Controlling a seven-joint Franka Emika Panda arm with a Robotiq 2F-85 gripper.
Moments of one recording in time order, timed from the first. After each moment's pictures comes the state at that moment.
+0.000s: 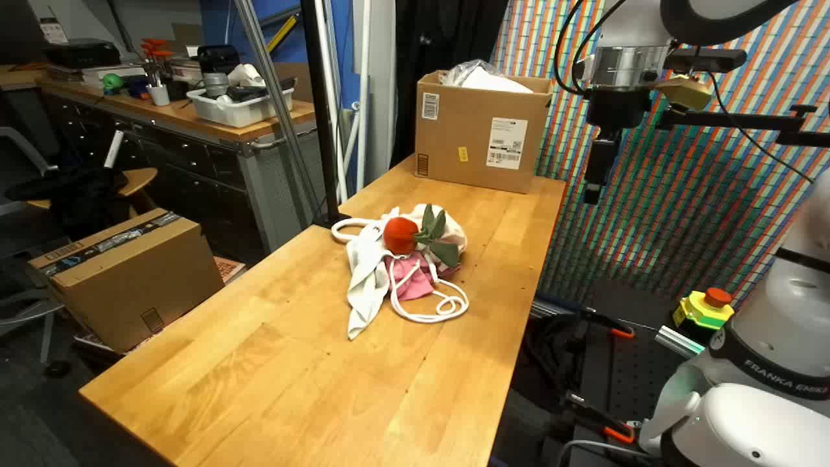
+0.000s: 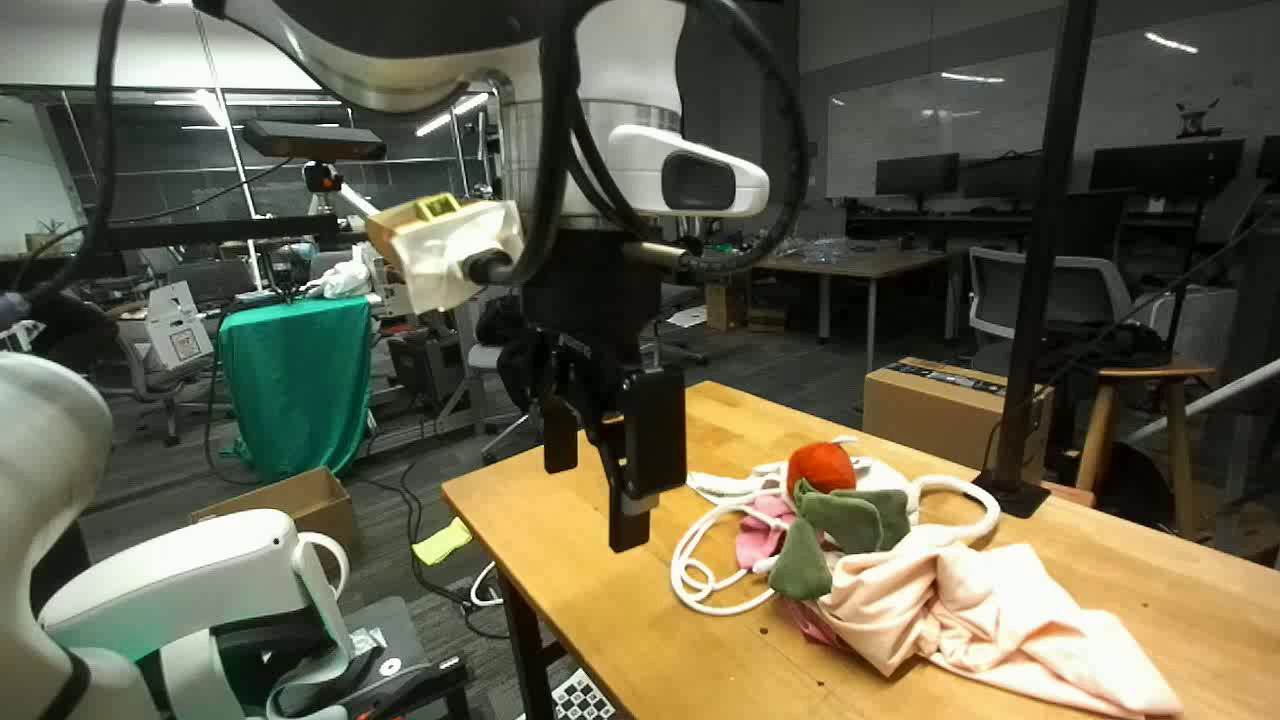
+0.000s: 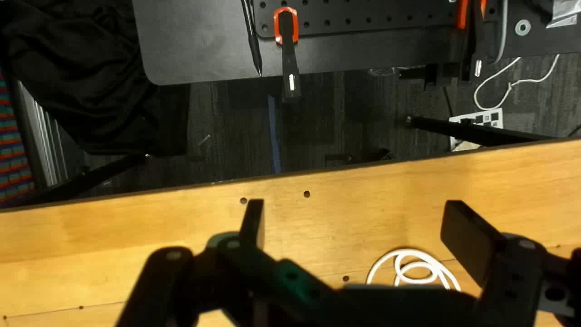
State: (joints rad) arm -0.10 -0.74 -0.13 -2.73 -0.10 1.91 -0.12
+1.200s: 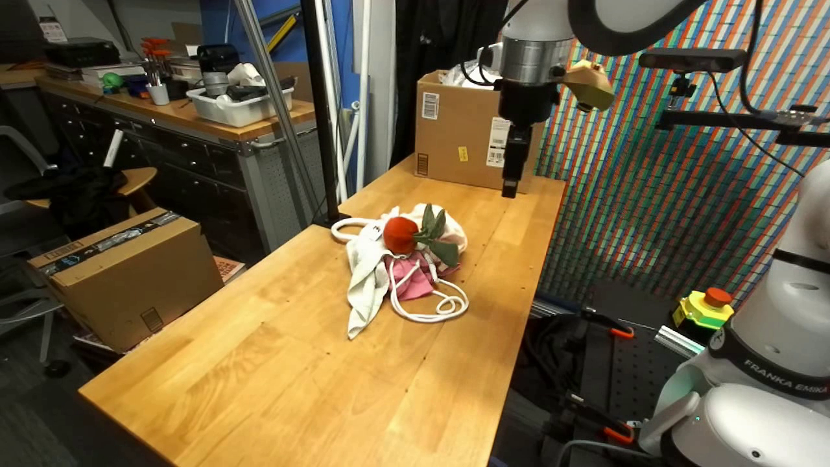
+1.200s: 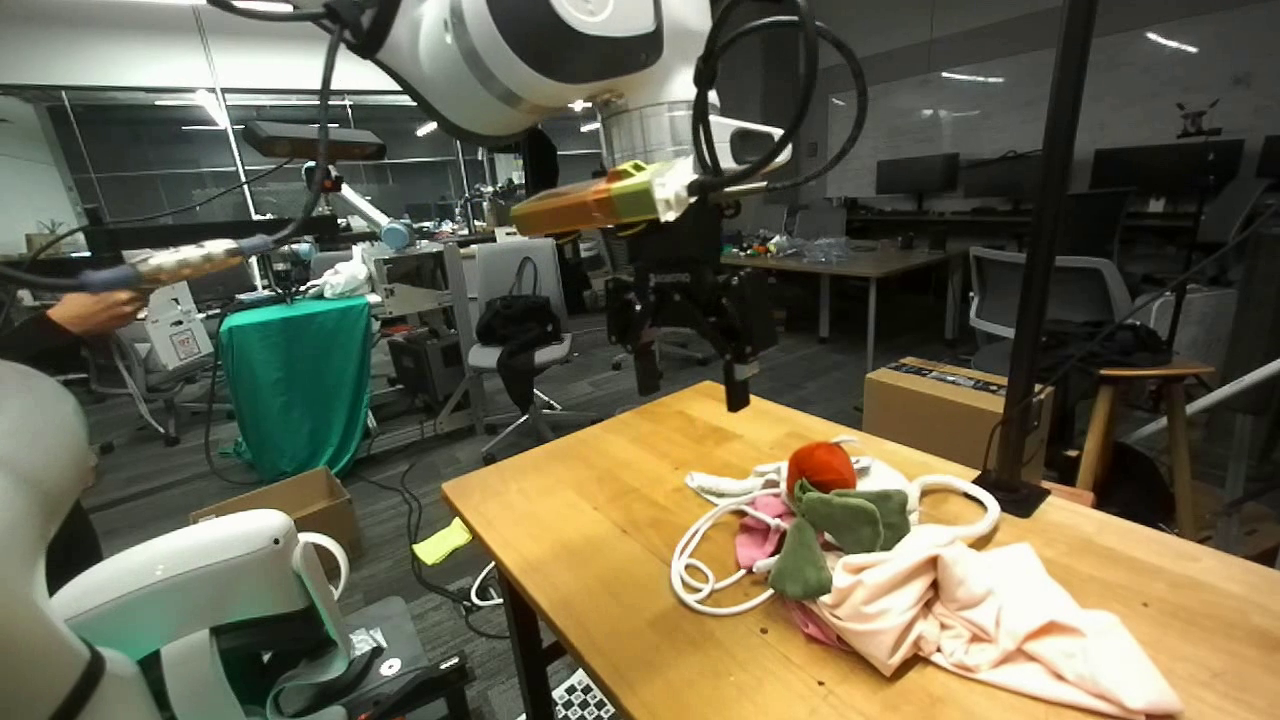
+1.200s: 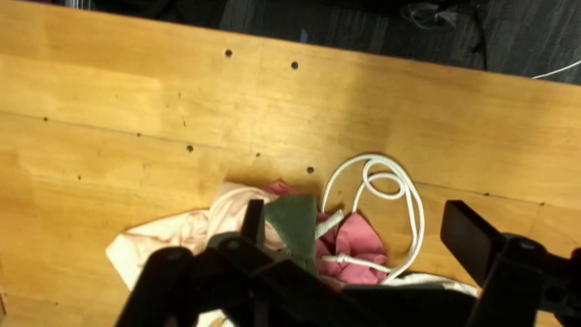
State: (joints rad) arm 0.03 -0.40 0.01 -2.48 -0.14 2.09 -0.13
